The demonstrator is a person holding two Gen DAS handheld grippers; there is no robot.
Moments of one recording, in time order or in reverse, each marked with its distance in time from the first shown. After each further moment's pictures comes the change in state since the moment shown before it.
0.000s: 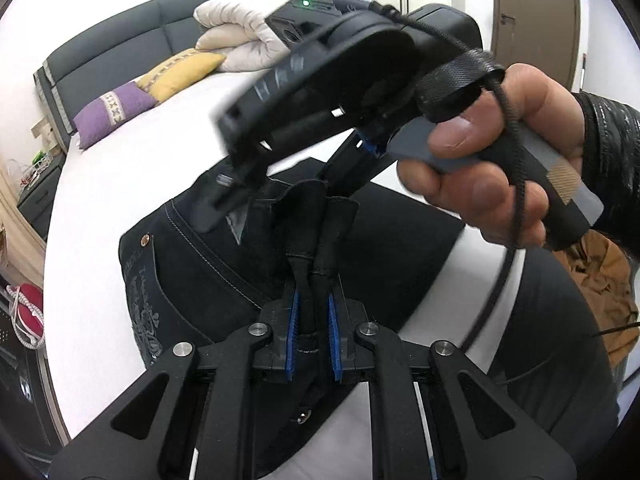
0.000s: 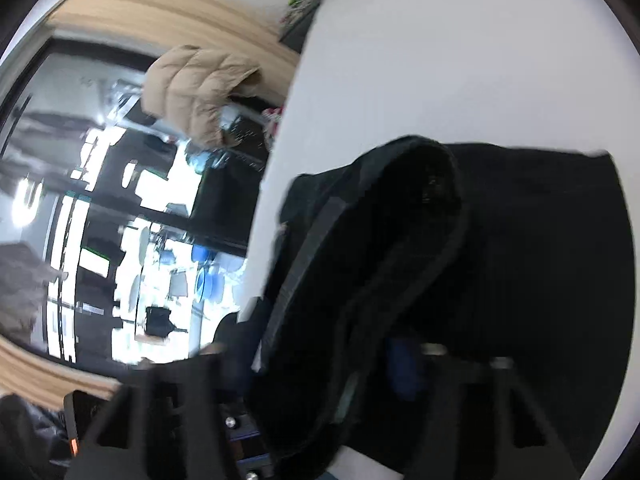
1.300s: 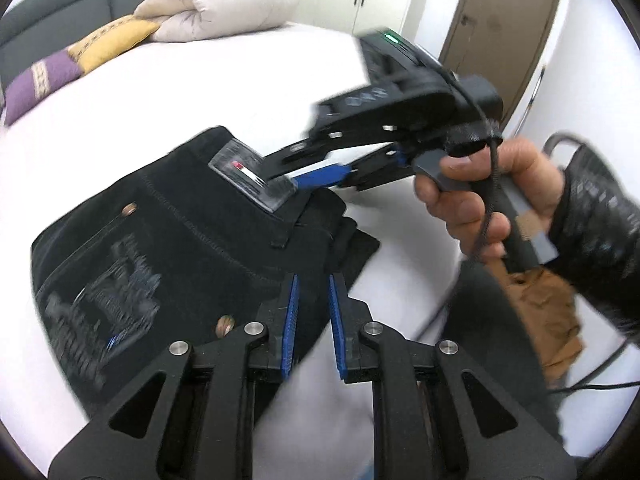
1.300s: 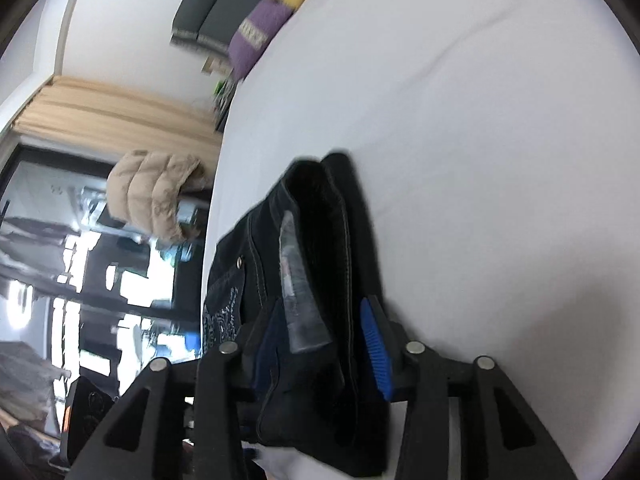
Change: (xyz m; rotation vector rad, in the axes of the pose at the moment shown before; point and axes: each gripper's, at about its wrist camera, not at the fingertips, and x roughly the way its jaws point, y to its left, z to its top) left arm 0.089 -0.012 0.034 -0.070 0.073 -0.294; right arm -0.102 -0.120 -0.058 0.257 -0.291 -0.064
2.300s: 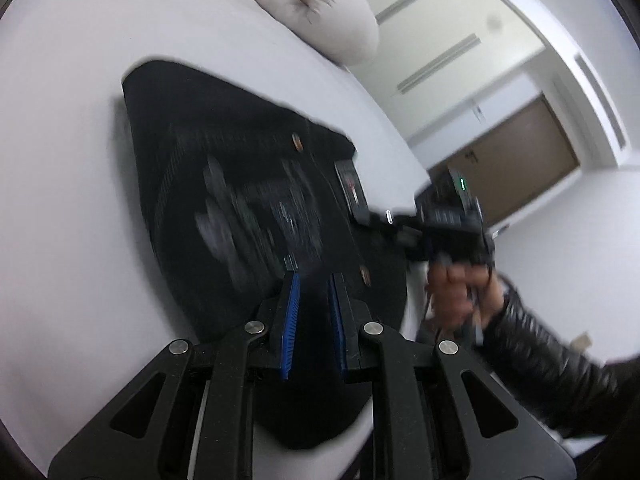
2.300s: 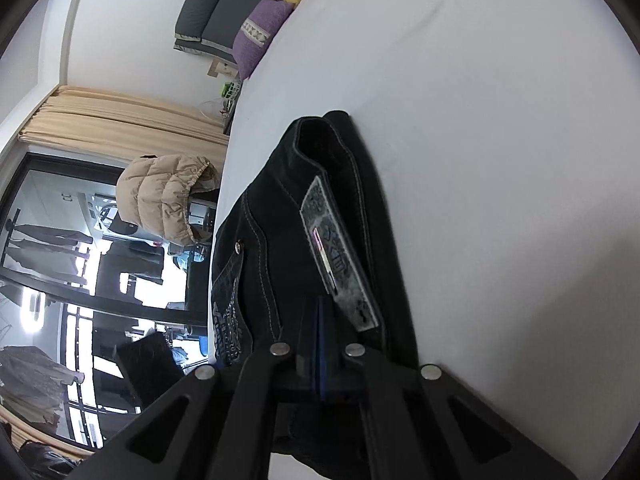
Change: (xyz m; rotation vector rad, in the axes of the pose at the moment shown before) left arm -0.002 0.191 -0.111 -0.523 -0.141 -0.317; right arm 0.038 -0.015 -0.015 0.025 0.017 0.084
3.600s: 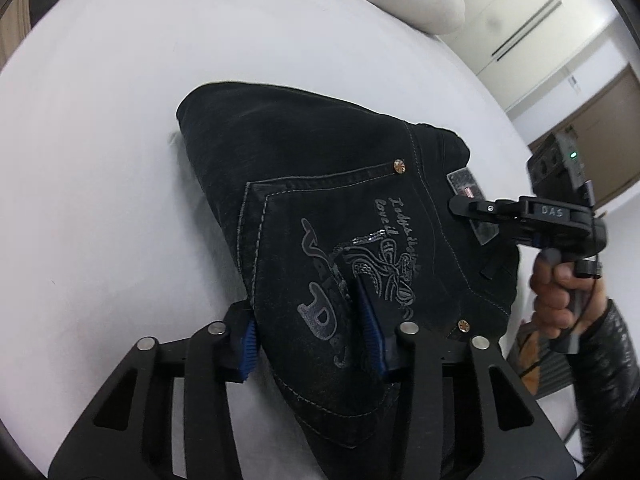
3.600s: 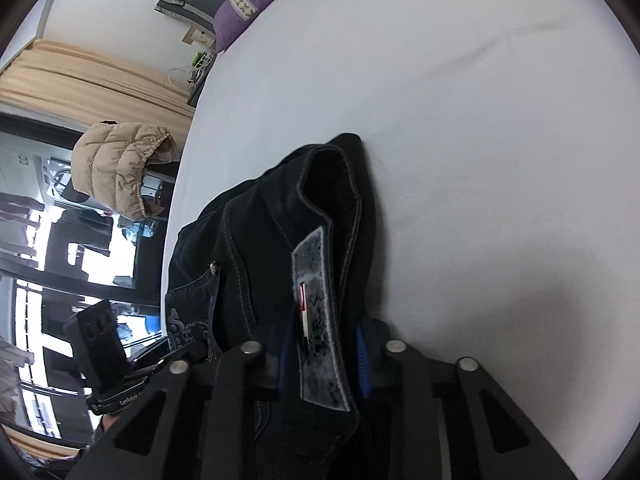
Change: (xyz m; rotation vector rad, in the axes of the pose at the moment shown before) left arm 0.049 -0.016 0.055 -0.009 0.117 0.426; right arm 0.020 0.034 0.033 -0.108 0.078 -0.232
